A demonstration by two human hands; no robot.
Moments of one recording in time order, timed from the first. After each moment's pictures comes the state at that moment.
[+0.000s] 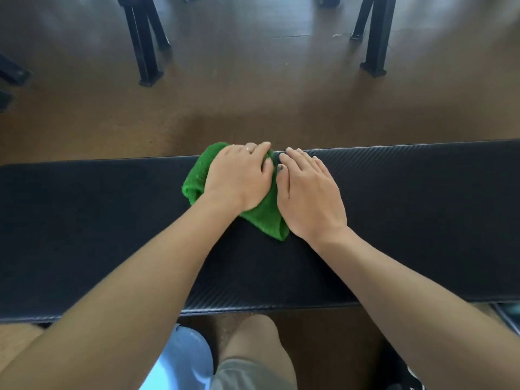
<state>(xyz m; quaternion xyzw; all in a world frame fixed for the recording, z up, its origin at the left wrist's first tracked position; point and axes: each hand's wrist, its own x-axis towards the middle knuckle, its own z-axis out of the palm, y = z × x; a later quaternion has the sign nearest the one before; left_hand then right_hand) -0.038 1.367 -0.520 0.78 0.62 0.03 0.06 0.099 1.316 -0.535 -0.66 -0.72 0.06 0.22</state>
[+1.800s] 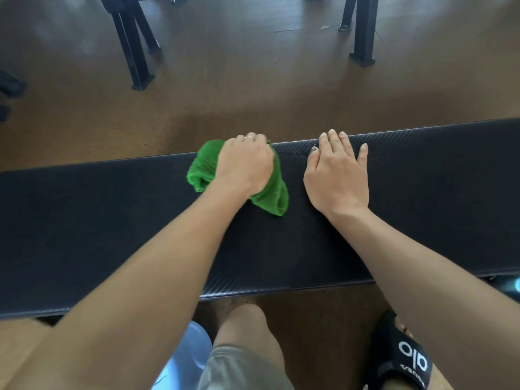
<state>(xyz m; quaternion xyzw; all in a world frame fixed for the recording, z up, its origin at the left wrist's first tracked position) 0.006 1.369 -0.515 0.78 0.63 0.02 0.04 0.168 1.318 -0.533 -0.76 -0.63 0.07 0.15</state>
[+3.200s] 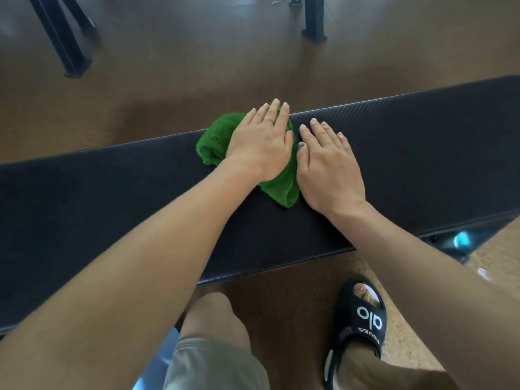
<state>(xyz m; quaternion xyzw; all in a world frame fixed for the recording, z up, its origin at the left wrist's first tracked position) 0.117 1.358 -0.515 0.87 0.49 -0.03 0.07 0.241 1.275 -0.533 -0.74 -0.65 0.05 0.15</state>
